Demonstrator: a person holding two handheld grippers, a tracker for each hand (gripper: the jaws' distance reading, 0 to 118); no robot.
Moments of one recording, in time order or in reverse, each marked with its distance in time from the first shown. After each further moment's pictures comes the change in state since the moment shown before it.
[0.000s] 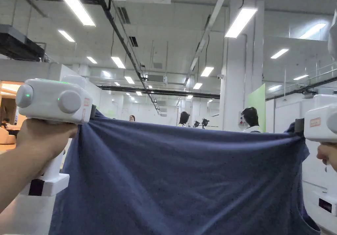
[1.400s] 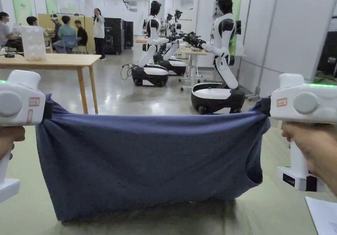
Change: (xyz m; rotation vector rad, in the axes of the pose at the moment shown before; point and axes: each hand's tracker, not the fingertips) left arm 0.013 -0.271 0.054 -0.411 -0.131 -0.105; right arm 0.048 -0.261 0.076 -0.367 0.017 0.029
